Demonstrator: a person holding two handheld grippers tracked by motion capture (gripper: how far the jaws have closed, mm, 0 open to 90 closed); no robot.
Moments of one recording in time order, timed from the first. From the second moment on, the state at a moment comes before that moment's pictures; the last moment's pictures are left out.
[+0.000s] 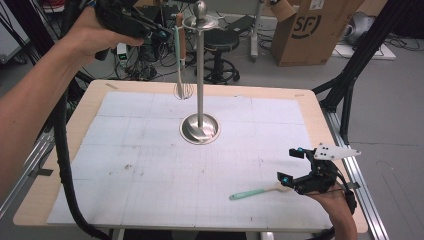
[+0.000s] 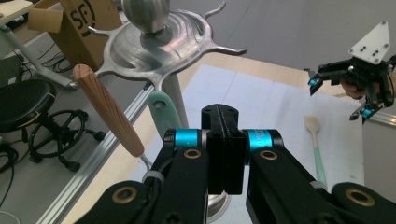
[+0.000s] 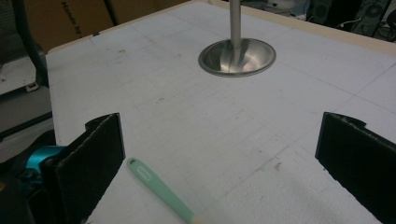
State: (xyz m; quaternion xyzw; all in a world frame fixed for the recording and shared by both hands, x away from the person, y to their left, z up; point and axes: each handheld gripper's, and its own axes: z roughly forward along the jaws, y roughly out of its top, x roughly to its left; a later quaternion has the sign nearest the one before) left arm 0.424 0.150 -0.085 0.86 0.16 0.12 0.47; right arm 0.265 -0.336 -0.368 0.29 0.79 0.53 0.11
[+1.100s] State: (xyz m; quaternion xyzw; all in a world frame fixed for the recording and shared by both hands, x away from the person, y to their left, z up) left arm 0.455 0.147 -0.090 0.86 0.18 0.13 0.47; right arm 0.267 -0.334 -0.370 0.29 0.79 0.52 0.10
